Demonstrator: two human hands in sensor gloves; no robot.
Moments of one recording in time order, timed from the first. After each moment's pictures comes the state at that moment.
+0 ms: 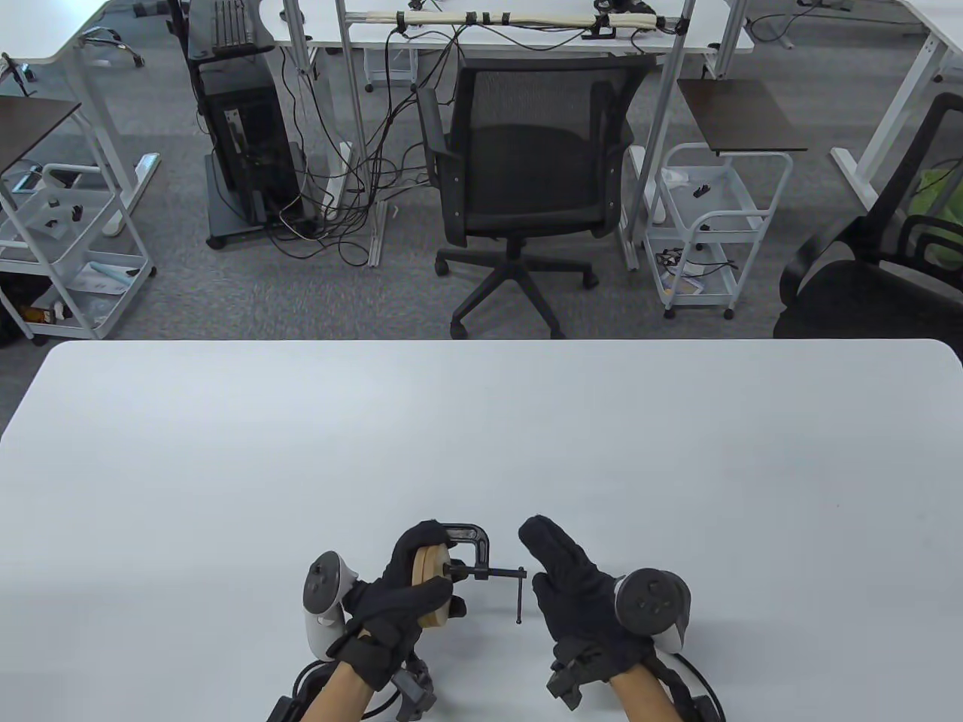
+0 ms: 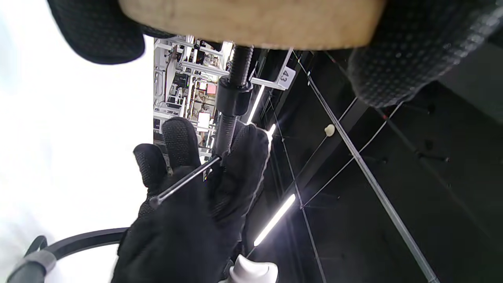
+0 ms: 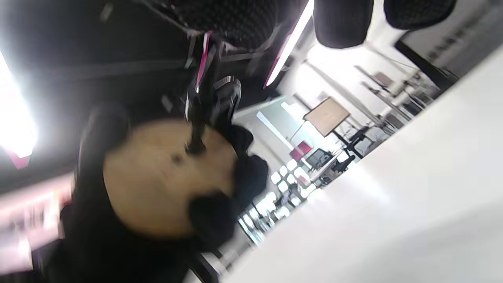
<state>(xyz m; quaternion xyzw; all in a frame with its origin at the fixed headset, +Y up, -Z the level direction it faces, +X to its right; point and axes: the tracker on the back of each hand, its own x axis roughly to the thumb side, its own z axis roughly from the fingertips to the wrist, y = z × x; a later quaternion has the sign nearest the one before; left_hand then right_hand) -0.154 -0.795 -0.318 -0.11 -0.21 0.78 0.58 0.124 -0.755 -0.311 0.34 -0.10 0.86 0.38</state>
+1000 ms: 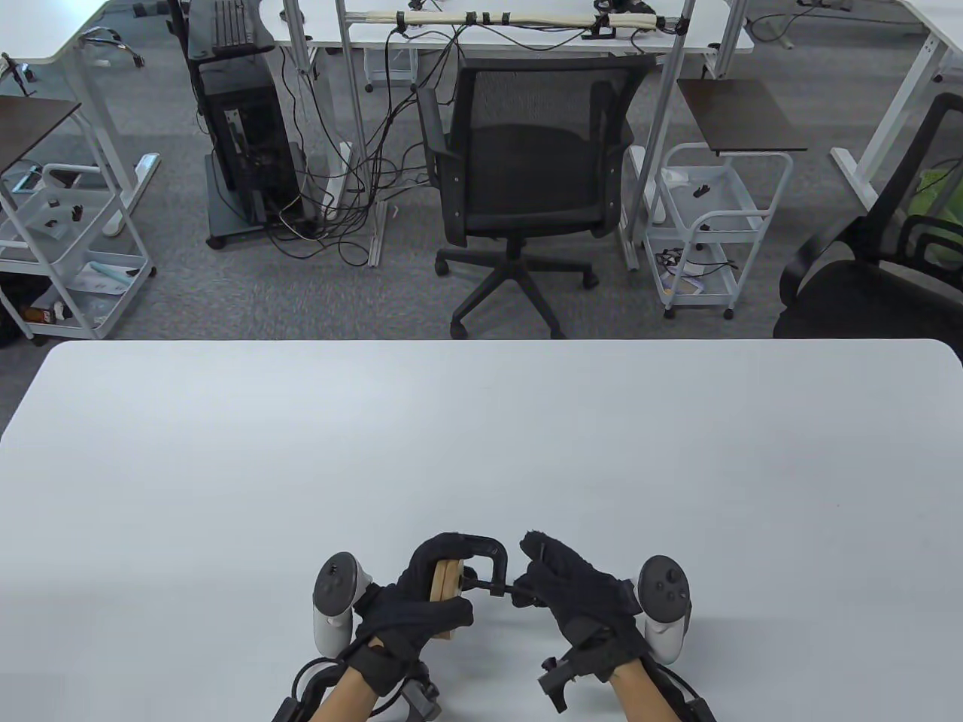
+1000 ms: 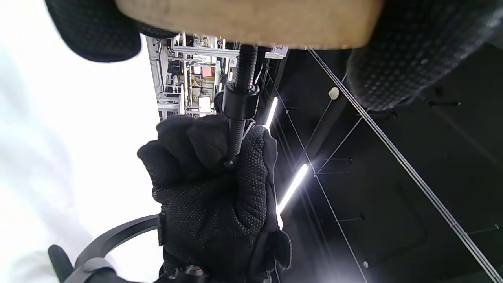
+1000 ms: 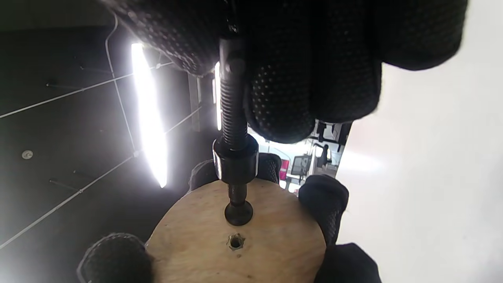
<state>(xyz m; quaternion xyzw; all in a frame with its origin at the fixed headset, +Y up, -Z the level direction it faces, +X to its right) -0.142 -0.789 -0.315 -0.11 -0.26 0.72 0.64 0.136 -0.771 -0.318 0.15 -0.02 0.73 0.67</state>
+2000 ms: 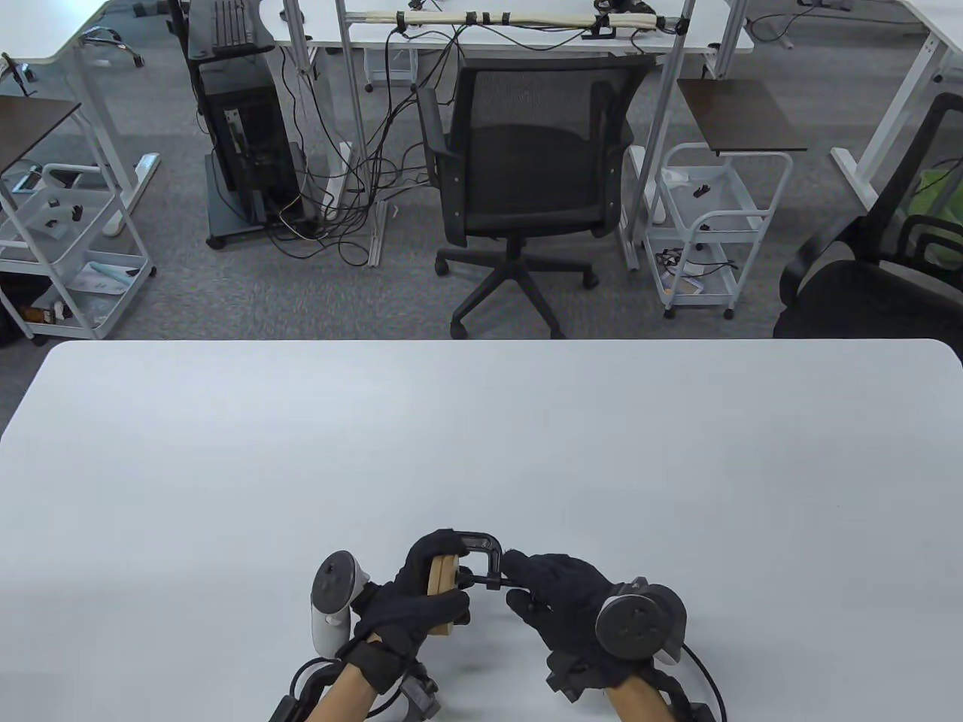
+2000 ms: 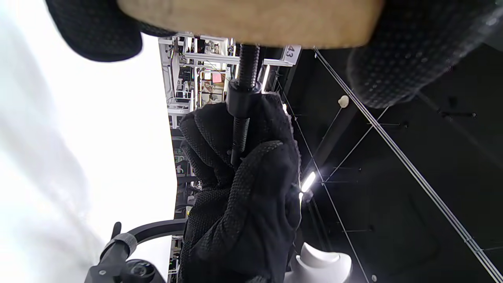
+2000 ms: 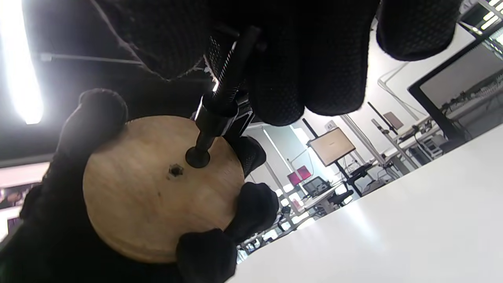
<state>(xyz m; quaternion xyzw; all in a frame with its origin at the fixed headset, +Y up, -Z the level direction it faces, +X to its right) -0.143 -0.792 -0.317 -0.12 -0.24 0.72 0.64 0.122 -0.741 -0.301 0.31 -0.16 0.85 0.41</state>
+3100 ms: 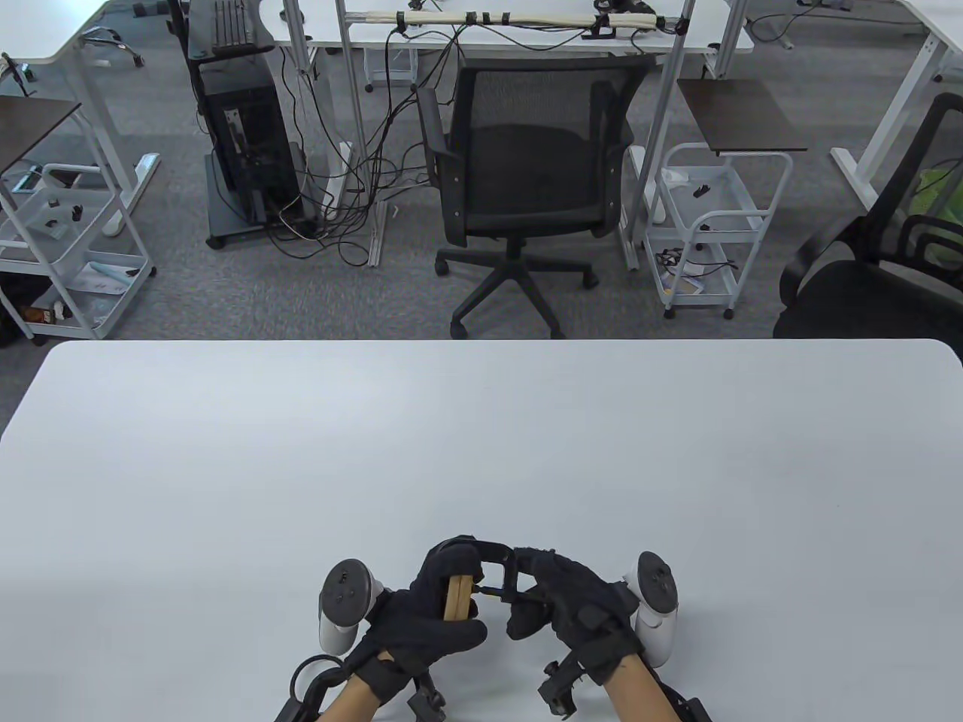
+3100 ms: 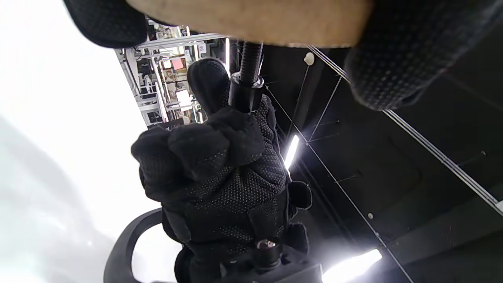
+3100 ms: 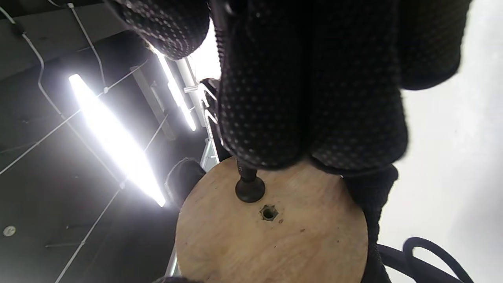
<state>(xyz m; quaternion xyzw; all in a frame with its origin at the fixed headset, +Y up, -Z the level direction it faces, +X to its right) -0.130 -0.776 -0.307 -0.07 -0.34 0.63 0.70 0.129 -0.794 -0.322 0.10 0.14 0.62 0.77</state>
